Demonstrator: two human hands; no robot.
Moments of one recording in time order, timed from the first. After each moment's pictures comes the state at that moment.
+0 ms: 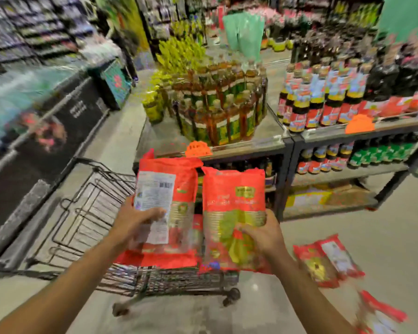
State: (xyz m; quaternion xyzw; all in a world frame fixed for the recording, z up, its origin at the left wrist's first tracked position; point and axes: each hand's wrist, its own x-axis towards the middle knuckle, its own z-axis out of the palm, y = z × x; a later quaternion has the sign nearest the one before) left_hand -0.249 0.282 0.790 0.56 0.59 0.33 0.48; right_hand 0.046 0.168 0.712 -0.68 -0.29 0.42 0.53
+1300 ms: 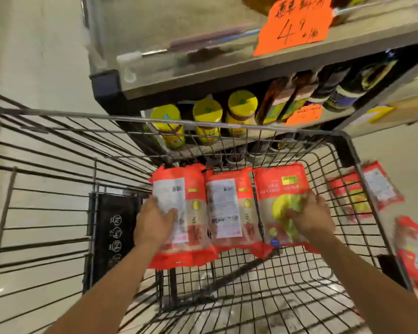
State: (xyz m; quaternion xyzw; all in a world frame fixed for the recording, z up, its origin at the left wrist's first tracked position) left_hand -0.393 0.578 0.376 0.63 0.70 -0.01 0.35; right_hand -0.069 0.422 0.386 -0.92 -0.25 0.30 0.04
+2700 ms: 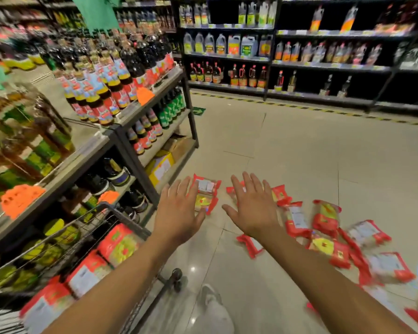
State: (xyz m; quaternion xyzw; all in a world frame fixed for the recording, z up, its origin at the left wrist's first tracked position) left_hand -0.089 0.090 0.754 1.00 -0.02 0.07 -0.02; right_hand -0.033 -0.110 0.738 -0.98 -0.20 -0.01 0.05
